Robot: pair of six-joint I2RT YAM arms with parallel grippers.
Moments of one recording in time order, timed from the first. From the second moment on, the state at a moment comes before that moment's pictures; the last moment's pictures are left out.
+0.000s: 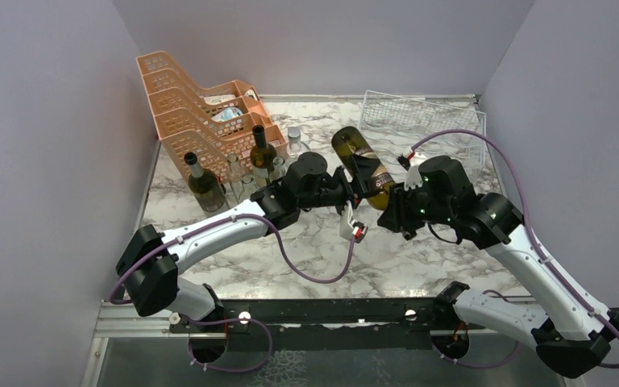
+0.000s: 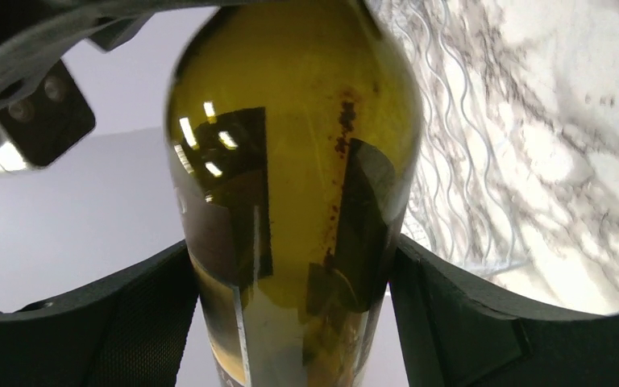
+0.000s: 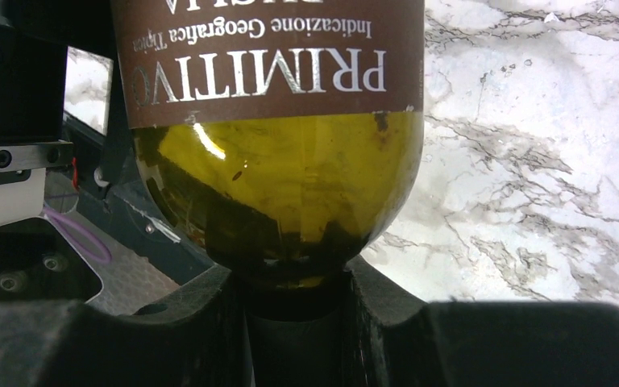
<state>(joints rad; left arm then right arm) -0.93 1.42 1.09 0.08 0.40 1.64 0.66 0.96 1.16 -0.97 -0.10 0.37</state>
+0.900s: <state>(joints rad) -0.94 1.21 1.09 0.32 -0.07 0.26 0.65 0.87 0.93 -0.85 0.12 0.51</state>
